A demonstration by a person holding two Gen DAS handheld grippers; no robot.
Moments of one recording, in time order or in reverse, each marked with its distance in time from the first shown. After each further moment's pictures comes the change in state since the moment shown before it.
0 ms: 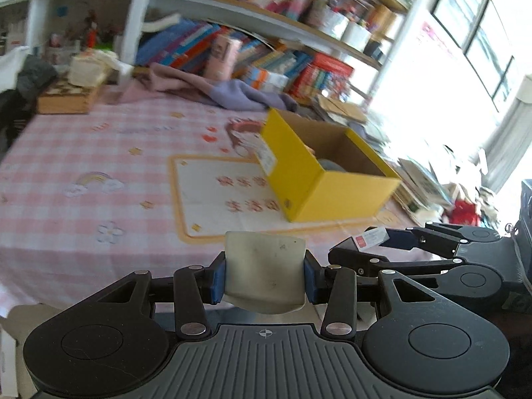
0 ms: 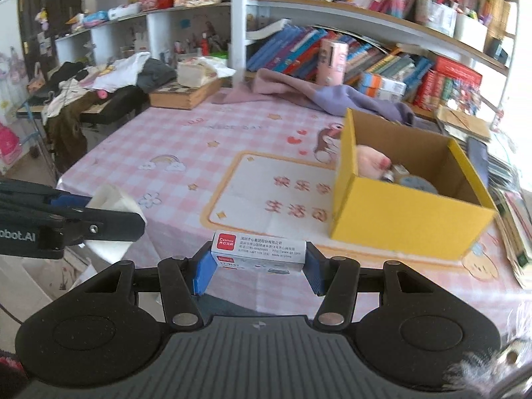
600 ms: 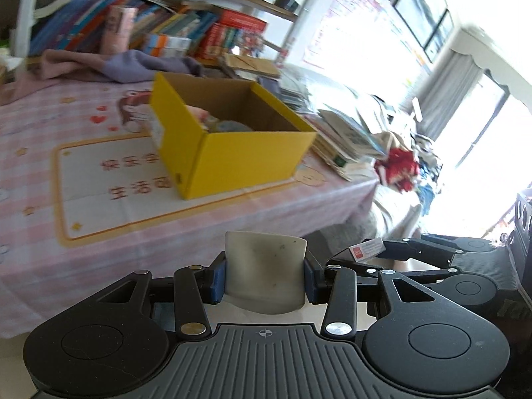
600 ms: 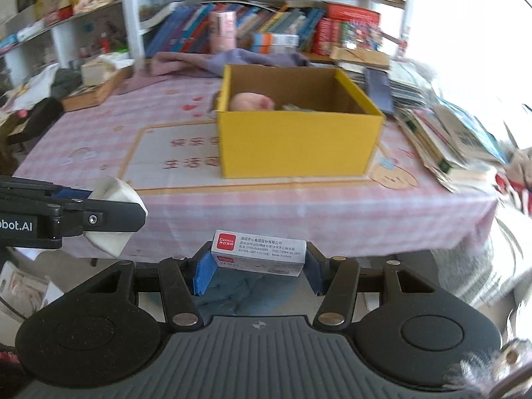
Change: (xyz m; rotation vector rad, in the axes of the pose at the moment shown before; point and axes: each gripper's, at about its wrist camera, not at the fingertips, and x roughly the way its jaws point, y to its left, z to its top) left arm 0.059 -0.069 0.000 0.144 0.128 -0.239; right arm -0.044 -0.071 -0.057 0.240 0.075 -0.229
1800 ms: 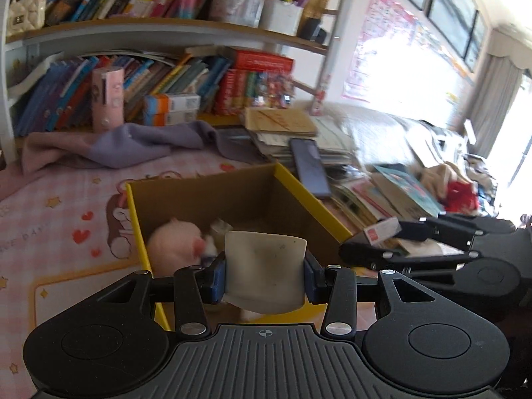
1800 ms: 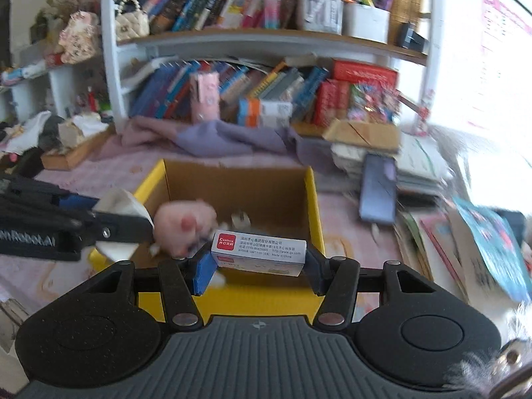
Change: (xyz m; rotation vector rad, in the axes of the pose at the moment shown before) left arm 0.137 -0.022 0.164 0.040 -0.122 0.262; right arm 0.126 -0.140 0.172 -0.130 -0.205 0.161
